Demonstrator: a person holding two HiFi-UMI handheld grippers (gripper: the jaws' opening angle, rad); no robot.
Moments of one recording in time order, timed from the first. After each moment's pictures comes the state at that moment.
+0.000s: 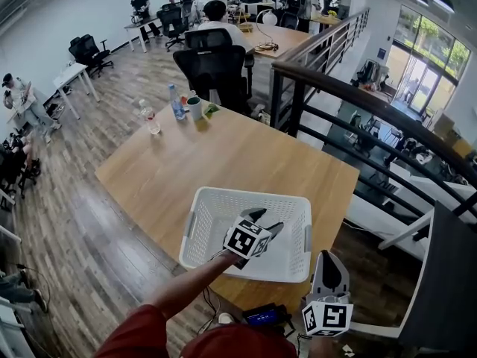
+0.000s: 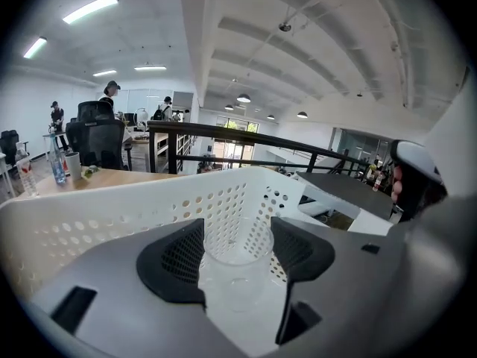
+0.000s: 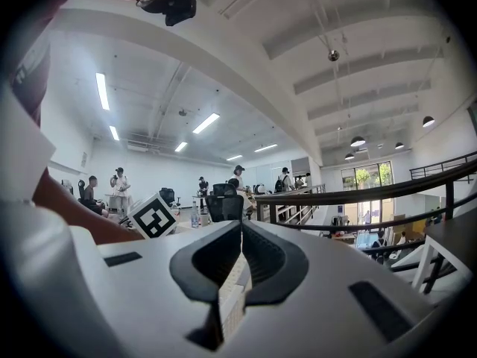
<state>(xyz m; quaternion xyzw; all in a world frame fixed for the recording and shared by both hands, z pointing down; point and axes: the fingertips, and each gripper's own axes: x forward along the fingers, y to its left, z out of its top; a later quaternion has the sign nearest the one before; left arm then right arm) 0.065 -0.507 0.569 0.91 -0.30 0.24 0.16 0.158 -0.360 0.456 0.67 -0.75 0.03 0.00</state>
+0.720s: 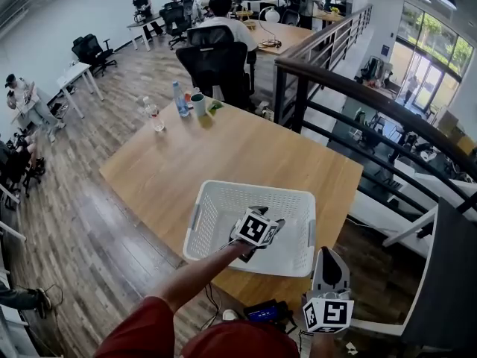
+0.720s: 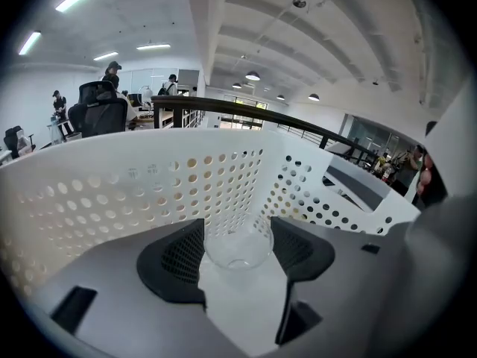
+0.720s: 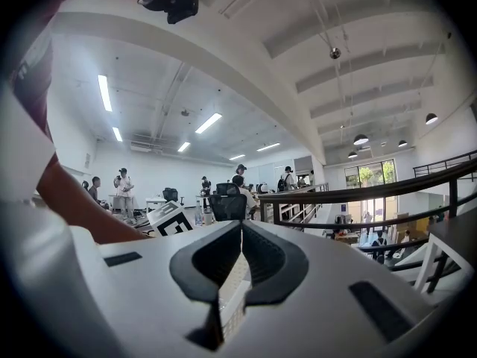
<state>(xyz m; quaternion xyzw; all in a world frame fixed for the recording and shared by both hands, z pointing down) 0.061 -0.518 0.615 0.87 -0.31 0.32 0.20 0.150 -0.359 0.460 0.66 -0.75 0.03 0.00</state>
